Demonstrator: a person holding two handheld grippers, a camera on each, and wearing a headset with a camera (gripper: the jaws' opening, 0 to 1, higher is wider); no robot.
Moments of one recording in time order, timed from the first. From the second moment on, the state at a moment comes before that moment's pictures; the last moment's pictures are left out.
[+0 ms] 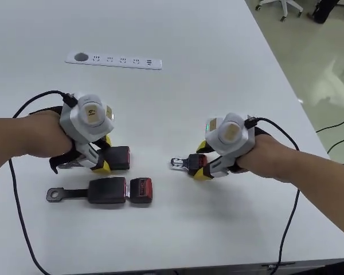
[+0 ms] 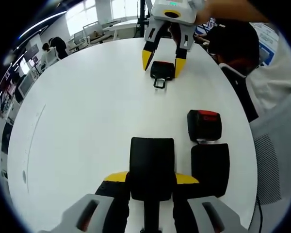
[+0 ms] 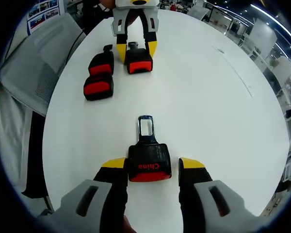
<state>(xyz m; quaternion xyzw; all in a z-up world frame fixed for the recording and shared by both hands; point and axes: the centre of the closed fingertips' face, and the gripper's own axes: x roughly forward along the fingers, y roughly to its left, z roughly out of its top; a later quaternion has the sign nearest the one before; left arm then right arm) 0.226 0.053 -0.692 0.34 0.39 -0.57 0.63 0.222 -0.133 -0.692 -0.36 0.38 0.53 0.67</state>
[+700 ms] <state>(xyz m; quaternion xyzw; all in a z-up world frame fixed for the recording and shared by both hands) 0.199 0.075 -0.631 0.30 0.33 -0.49 0.75 0.194 -0.077 -0.627 -0.30 0.30 0.48 0.77</state>
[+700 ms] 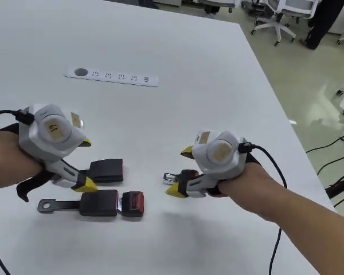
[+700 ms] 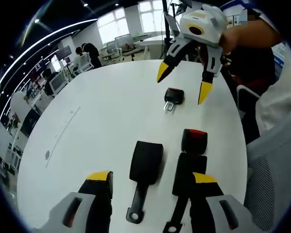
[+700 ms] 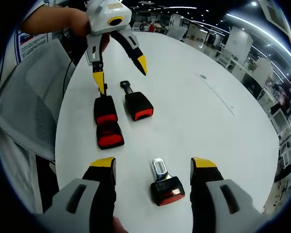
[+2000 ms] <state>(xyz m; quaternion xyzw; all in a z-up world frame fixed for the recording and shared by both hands) 0.103 0.183 -0.627 0.16 0.37 -0.34 0.85 0.125 -0.132 -0.617 -0.19 0.32 0.38 0.85</state>
